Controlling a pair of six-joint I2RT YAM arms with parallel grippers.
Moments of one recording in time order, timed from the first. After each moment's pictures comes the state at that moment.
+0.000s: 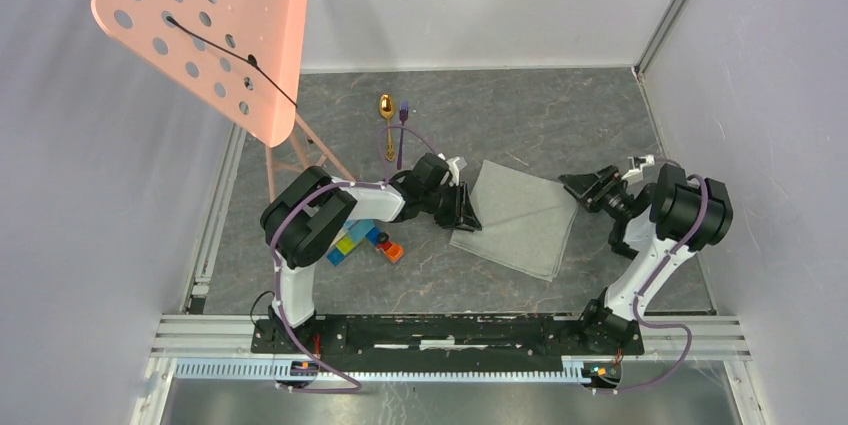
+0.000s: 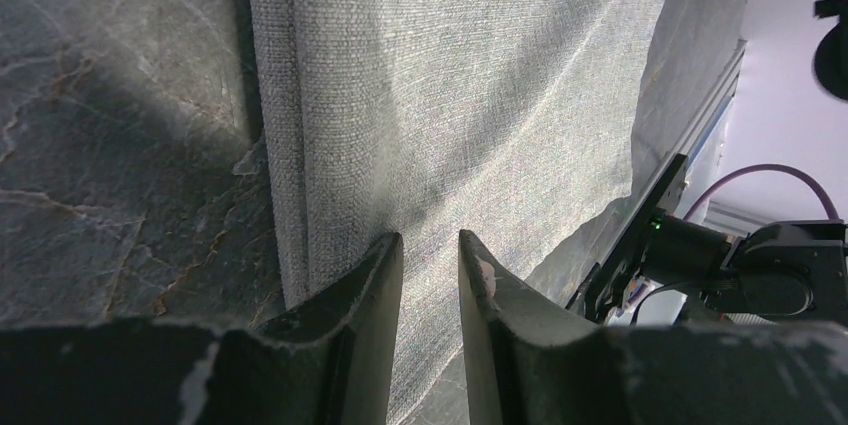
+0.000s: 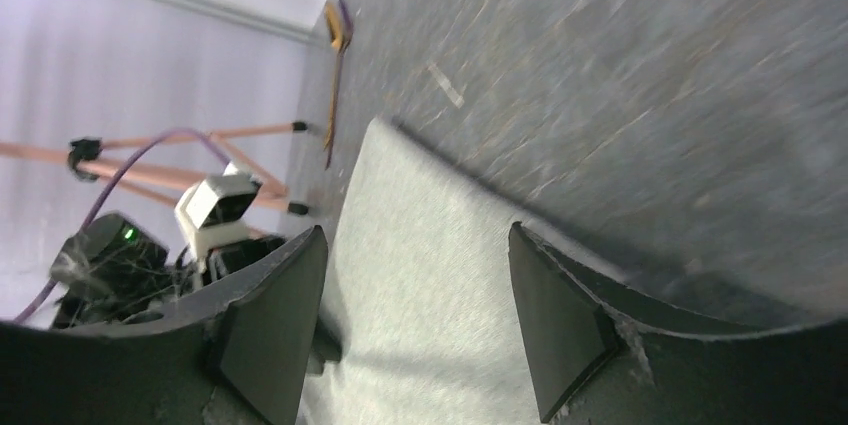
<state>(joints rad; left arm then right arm) -0.76 1.95 1.01 0.16 0.46 -0.75 -0.45 1.99 0.38 1.37 -1.03 0.89</state>
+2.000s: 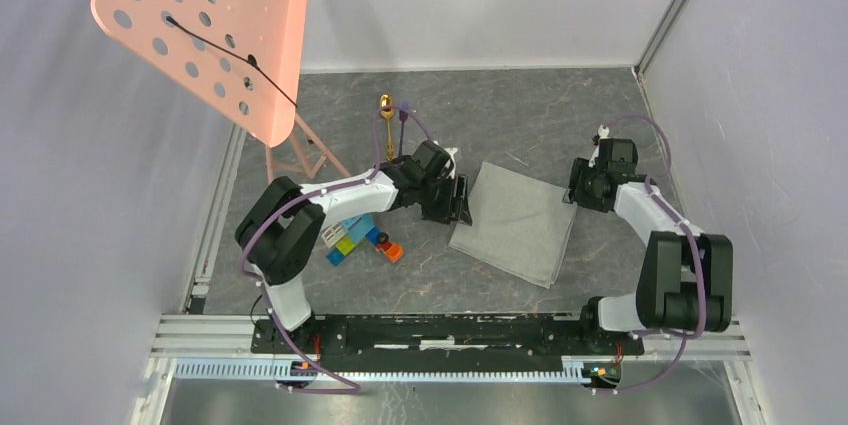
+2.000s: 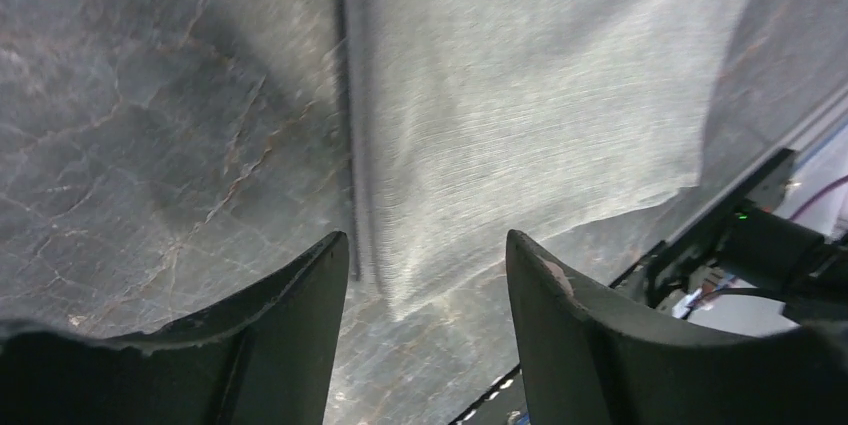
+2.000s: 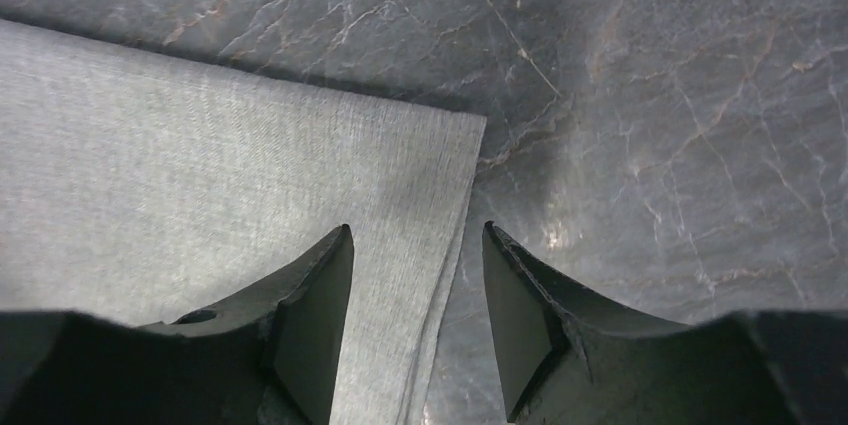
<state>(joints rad) -0.78 1.78 1.15 -0.28 0.29 -0.60 -0.08 1.36 0.74 -0.35 -0.07 0.21</state>
